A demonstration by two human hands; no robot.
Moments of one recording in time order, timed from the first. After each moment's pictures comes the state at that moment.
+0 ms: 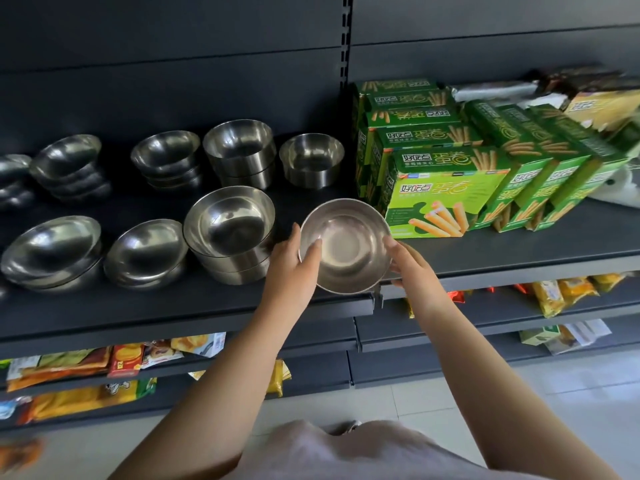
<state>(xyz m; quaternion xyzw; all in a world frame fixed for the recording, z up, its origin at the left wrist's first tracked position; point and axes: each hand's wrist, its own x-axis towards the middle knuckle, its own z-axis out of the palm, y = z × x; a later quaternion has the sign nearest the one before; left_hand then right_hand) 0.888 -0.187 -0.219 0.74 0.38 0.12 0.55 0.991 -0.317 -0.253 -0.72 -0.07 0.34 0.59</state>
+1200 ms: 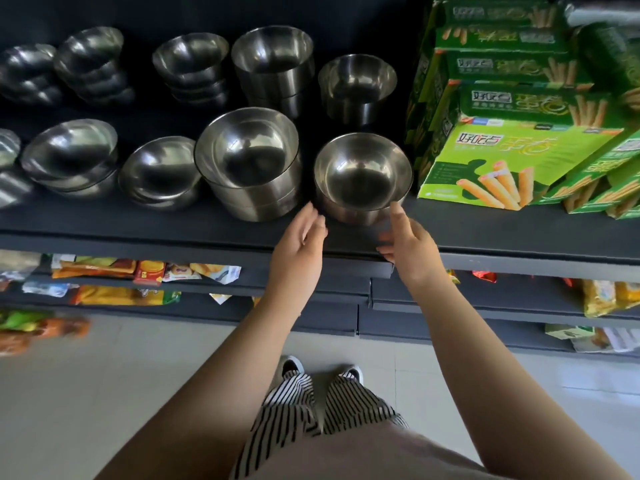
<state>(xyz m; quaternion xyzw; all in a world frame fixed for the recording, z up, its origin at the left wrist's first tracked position) 0.872 -0.210 -0.256 0.60 0.45 0.21 0.62 0.982 -0.292 -0.263 -0.79 -0.10 0.35 0.48</state>
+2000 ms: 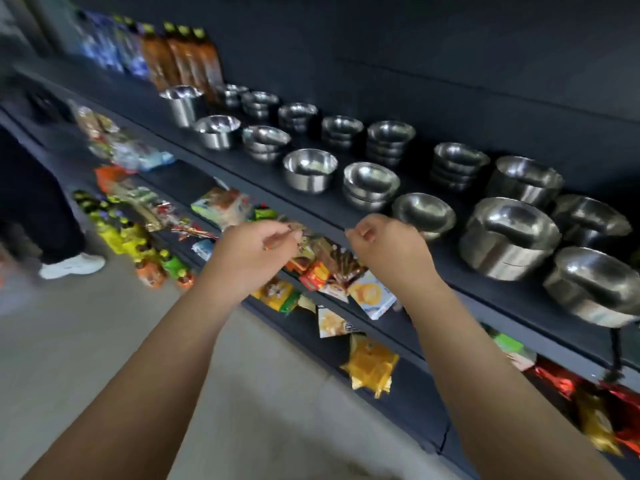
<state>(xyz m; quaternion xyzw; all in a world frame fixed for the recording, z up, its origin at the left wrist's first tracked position) 0.515 -0.142 -0.161 0.70 0.56 0.31 0.30 0.693 -0.160 -0.159 -0.74 -0.62 0.13 0.23</state>
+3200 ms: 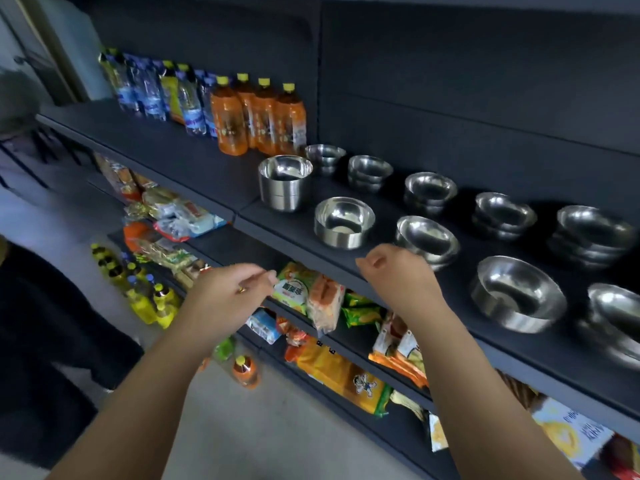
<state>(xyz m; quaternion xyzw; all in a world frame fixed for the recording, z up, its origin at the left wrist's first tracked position) 0.198 0.205 -0.159 0.70 0.57 0.30 0.31 0.415 0.192 -0.152 -0.77 -0.57 0.19 0.20</state>
